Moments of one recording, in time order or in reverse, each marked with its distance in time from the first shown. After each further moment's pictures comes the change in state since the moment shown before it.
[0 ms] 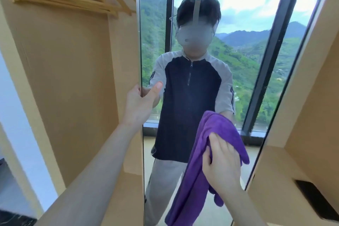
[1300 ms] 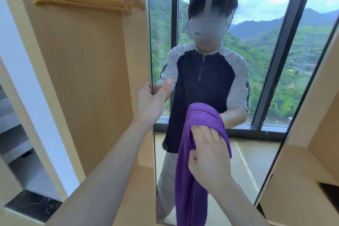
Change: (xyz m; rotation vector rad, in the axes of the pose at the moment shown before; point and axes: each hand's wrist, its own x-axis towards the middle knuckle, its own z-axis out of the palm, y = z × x) left_hand -0.012 0.001 0.001 -0.057 0.067 0.076; right_hand 0.008 -0.067 -0.012 0.030 -0.168 -0.132
